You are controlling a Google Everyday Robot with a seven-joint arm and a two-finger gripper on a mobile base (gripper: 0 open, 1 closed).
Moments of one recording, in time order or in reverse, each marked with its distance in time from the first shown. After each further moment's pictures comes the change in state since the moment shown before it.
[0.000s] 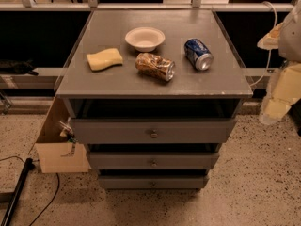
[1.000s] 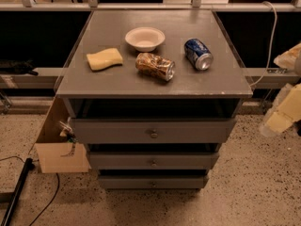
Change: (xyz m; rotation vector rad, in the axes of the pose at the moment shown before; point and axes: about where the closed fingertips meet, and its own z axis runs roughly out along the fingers) arm 0.024 0.013 0.017 0.002 -0.115 0.203
